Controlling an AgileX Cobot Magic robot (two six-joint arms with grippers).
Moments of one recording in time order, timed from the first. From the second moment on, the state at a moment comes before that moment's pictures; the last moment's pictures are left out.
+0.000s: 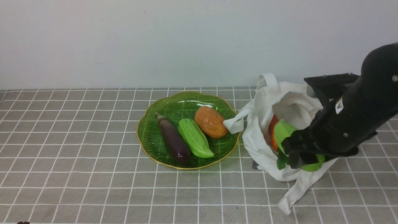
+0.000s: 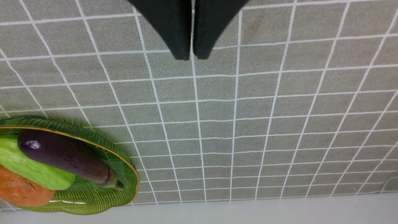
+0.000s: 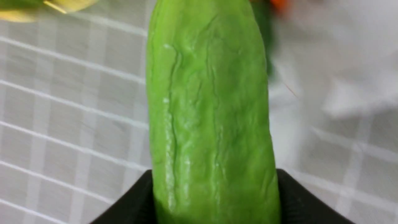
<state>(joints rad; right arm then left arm) 0.46 1.51 -1.14 0.11 1.00 0.14 -0.11 -0.01 0.03 0.04 0.38 -0.09</state>
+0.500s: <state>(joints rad) 0.62 1.95 -1.42 0.18 0.61 -0.01 -0.11 -0.01 0.03 0.04 0.38 -0.09</state>
